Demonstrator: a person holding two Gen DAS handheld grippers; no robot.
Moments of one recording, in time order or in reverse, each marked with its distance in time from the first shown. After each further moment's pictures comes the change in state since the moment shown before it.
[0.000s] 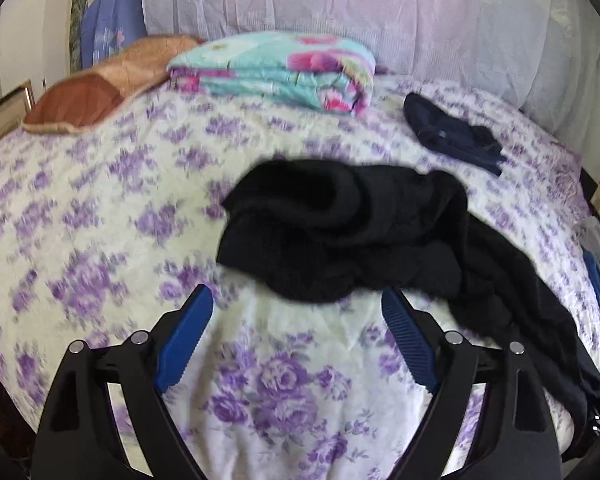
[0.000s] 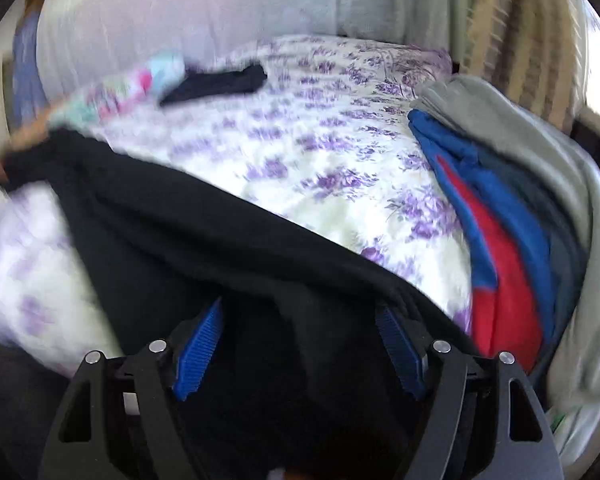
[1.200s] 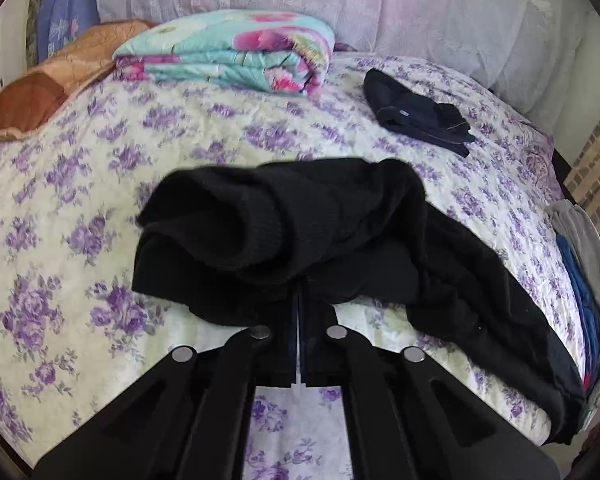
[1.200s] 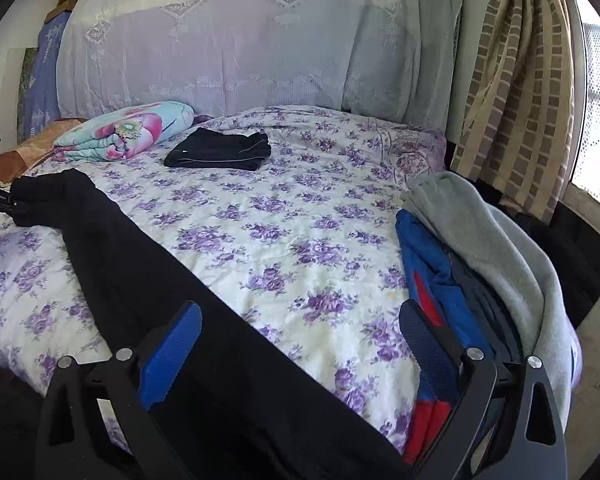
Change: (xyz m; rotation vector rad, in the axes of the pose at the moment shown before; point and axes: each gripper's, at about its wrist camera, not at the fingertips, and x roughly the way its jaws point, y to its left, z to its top) left arm 0.026 -0.028 0.020 0.048 0.091 -0.136; right arm -0.069 -0.015 0.053 0.027 -0.192 0.012
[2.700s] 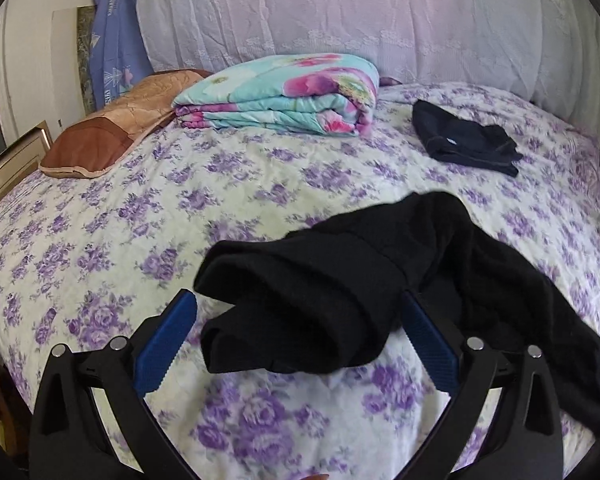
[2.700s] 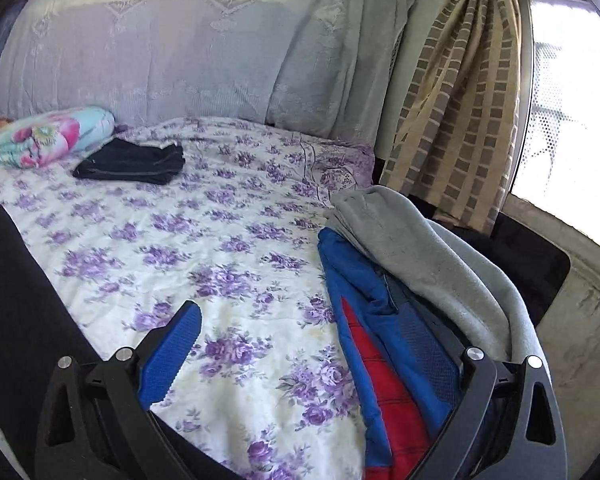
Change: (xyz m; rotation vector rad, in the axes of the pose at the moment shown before) left arm -0.023 -0.013 -0.010 0.006 -0.152 0.274; right arm 0.085 -0.024 0.010 -0.052 -0.082 -0.350
